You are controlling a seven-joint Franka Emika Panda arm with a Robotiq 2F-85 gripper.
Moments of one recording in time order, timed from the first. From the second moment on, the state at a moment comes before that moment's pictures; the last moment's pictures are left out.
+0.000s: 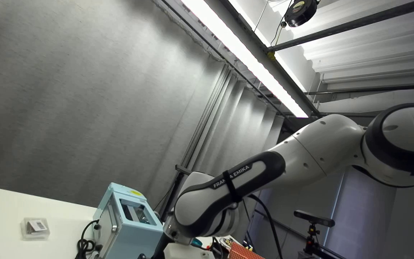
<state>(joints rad) 0.00 0.38 0.02 -2.11 0.02 2.51 0.32</state>
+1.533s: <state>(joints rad) 0.02 0.56 -0.01 -2.01 0.02 2.51 0.32</state>
